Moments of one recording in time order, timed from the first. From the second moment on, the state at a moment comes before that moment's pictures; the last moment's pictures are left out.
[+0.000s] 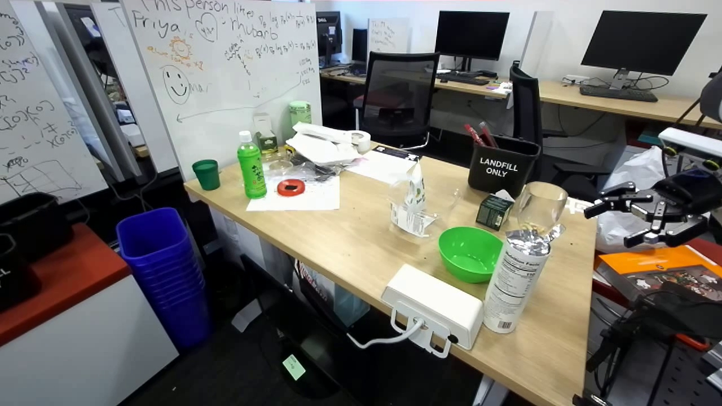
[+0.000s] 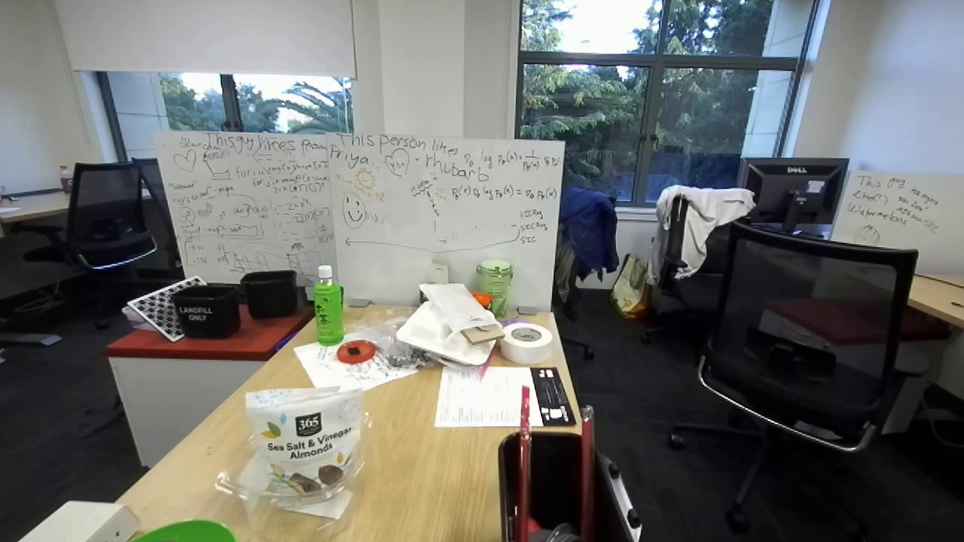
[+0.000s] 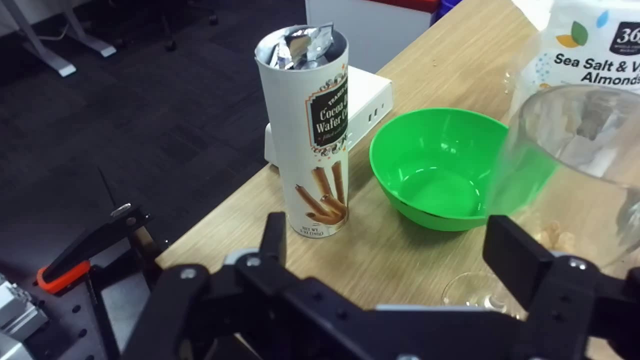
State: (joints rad) arm -0.45 0.08 -0.49 -2.77 1.09 1.92 0.38
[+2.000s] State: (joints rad) arm -0.45 0.69 -0.42 -2.48 1.56 1.68 0.45
